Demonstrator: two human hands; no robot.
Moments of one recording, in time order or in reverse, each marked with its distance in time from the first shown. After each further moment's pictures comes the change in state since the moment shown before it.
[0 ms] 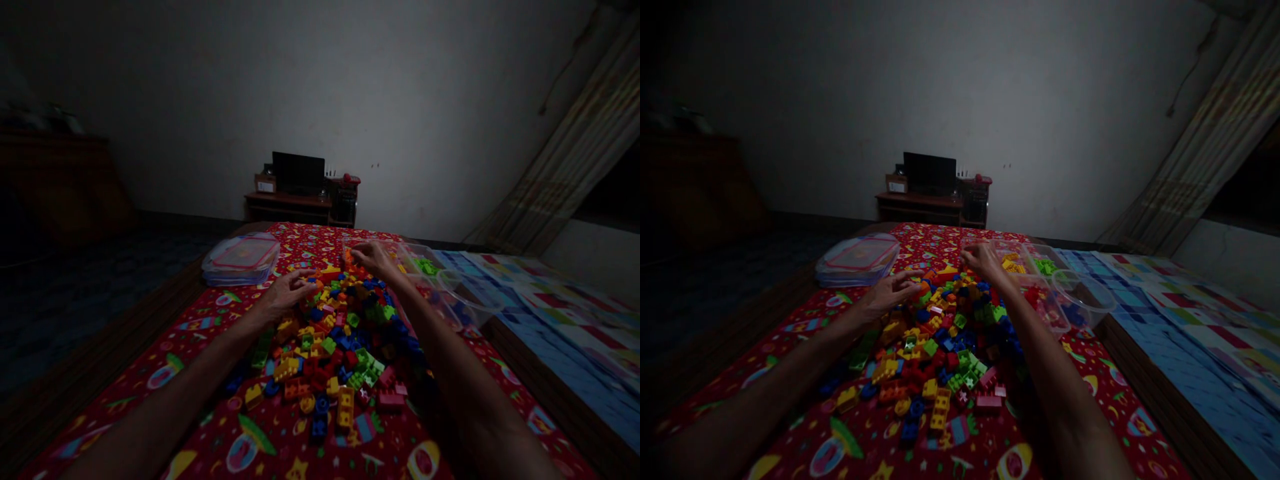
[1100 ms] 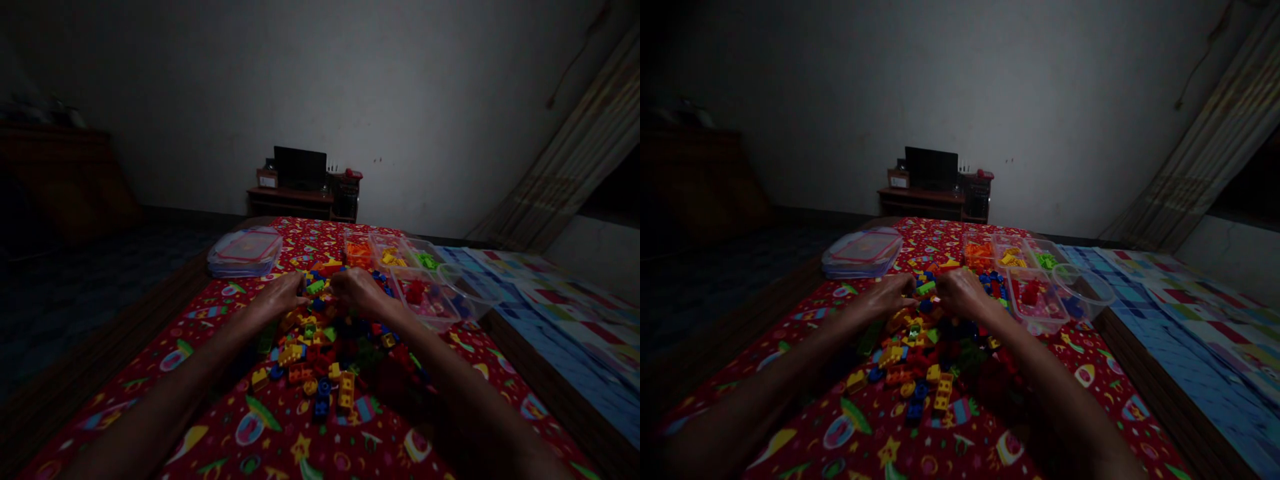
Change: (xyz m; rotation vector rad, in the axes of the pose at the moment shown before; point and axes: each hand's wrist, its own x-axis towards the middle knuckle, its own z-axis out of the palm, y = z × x) left_hand 0.001 -0.019 -0.014 0.833 0.002 0.183; right_hand -0.063 -0.048 0.032 -0.343 -0.199 -0.236
